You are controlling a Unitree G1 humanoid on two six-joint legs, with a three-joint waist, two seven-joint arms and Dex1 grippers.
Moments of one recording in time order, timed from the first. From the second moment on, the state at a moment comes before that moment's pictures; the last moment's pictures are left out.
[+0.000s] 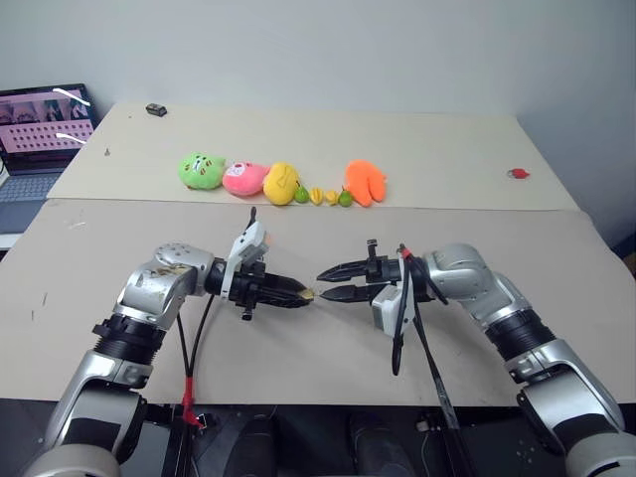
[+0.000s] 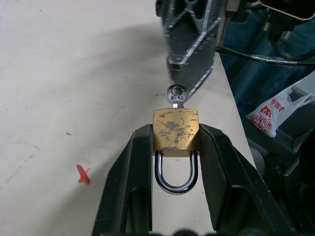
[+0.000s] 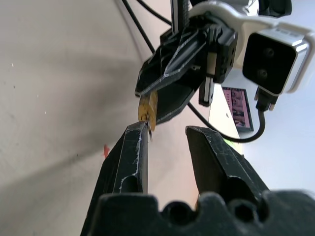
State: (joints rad) left arm -0.63 0.62 -0.21 0.14 -0.43 0.62 -1.40; right arm -0.70 -0.59 0.42 0.32 -0.15 -0.97 0.87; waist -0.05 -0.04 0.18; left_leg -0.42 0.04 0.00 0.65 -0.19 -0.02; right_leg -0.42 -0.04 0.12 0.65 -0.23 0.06
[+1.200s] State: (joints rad) left arm -0.62 0.60 -0.20 0.14 -0.41 0.59 -1.37; right arm -0.70 -0.57 0.45 0.32 -0.01 -0.77 1.02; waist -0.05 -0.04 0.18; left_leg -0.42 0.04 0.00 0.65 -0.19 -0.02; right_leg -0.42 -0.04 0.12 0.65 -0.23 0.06
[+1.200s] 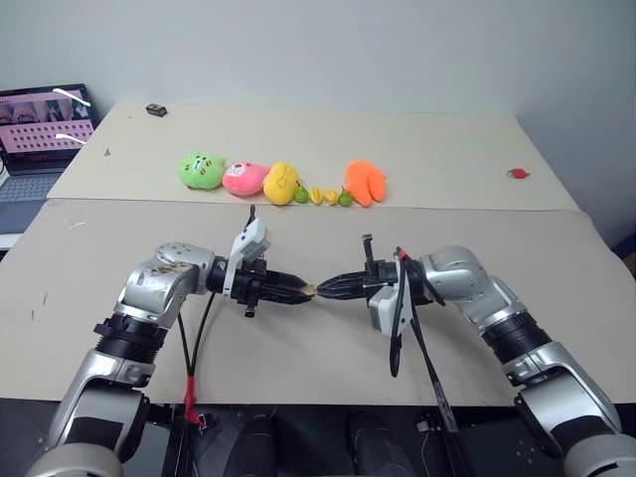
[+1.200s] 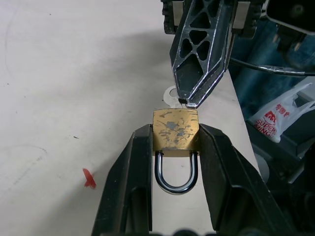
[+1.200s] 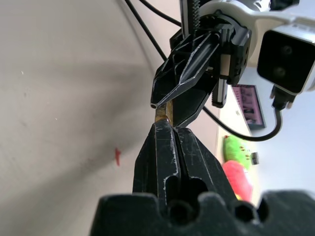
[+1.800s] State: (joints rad) left arm -0.56 0.56 -0.19 0.10 -0.36 0.39 -1.35; right arm -0.70 -0.57 0.38 0.18 0.28 -0.12 1.30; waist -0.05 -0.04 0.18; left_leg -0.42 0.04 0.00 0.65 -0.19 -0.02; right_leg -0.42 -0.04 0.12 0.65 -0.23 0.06
